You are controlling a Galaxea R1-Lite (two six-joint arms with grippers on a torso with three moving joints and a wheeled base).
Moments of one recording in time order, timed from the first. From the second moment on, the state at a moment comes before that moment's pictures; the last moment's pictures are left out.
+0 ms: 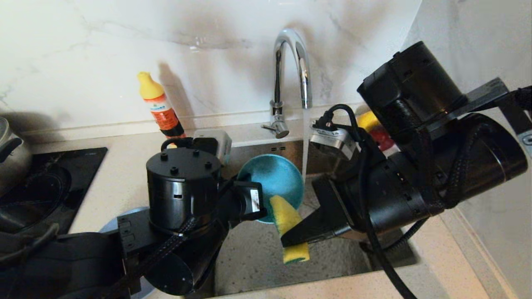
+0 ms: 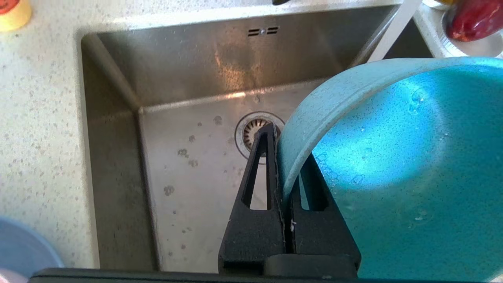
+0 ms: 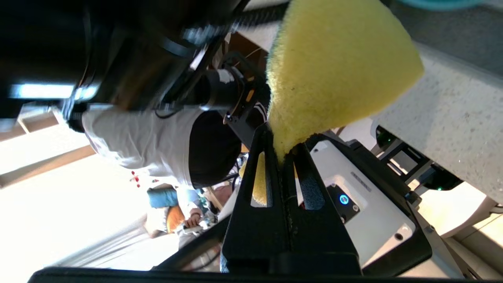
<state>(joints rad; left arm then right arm) -0.87 1.68 -0.79 -0.70 0.63 -0.21 0.82 1.71 -1.61 0.63 0.49 0.65</state>
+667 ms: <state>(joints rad) -0.88 1.68 -0.76 -0.73 0.63 -0.20 0.76 1.79 -1.71 0.63 0.43 0.68</state>
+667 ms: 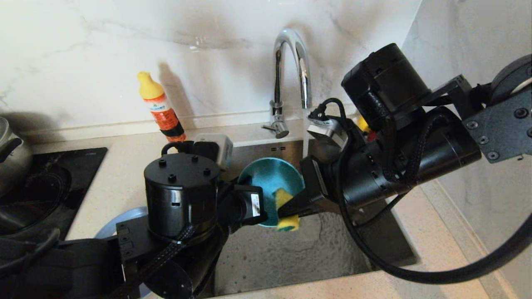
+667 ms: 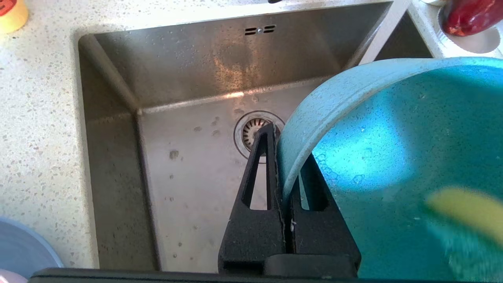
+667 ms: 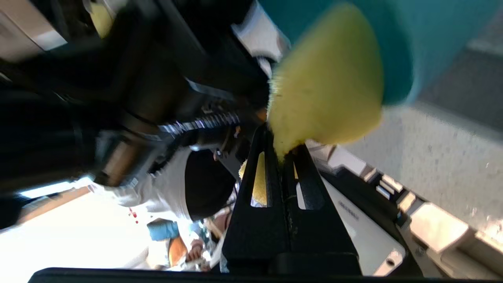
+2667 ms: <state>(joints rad) -0.88 1.68 -0.72 -0.82 0.63 -0.18 0.81 1.86 -1.78 0.71 0.43 0.67</state>
